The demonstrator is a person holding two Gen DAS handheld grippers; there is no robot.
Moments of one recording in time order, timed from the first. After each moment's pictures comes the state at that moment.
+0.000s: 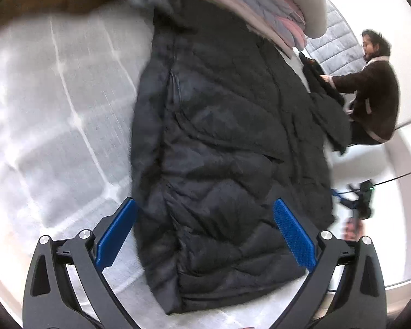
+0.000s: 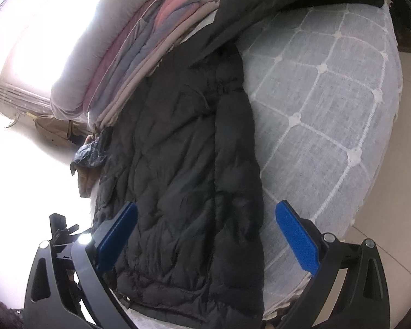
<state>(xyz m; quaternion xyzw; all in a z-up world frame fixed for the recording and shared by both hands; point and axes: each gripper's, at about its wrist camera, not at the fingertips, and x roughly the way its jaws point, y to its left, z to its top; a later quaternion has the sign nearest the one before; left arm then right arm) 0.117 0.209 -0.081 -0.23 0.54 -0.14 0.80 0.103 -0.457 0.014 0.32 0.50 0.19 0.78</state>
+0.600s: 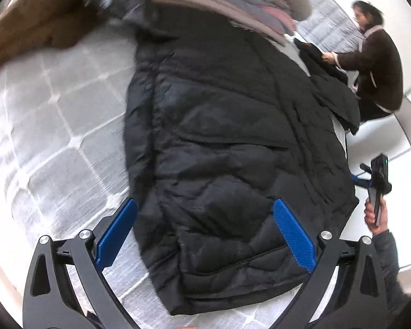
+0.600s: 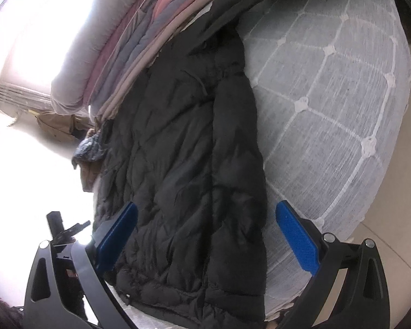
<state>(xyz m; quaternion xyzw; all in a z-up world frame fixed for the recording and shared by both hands) 0.116 0.200 -0.073 -0.17 0.54 -0.15 0.81 0.109 -0.455 -0.006 0.33 0.52 0.21 0.76</state>
